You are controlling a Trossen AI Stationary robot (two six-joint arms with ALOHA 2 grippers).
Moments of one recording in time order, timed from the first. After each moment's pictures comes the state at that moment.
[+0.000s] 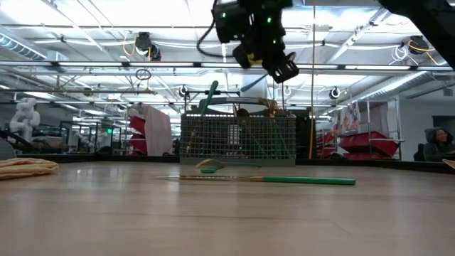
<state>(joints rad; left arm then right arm) -0.69 0.85 1.31 -1.22 -0.60 -0.10 -0.17 2.11 2.00 -1.57 1.23 -0.32</state>
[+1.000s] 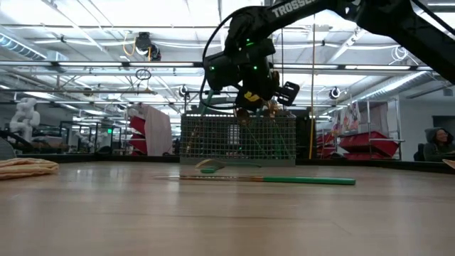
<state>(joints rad) -0.69 0.85 1.31 -1.26 -0.61 -0.10 -0.25 2.30 2.00 -1.51 1.33 -0.81</state>
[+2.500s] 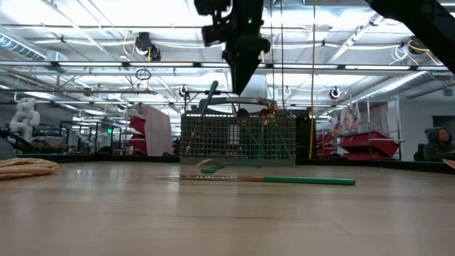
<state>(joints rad) -0.69 0.85 1.31 -1.27 -0.69 -0.39 -0.12 2.20 2.24 -1.40 0.24 -0.31</state>
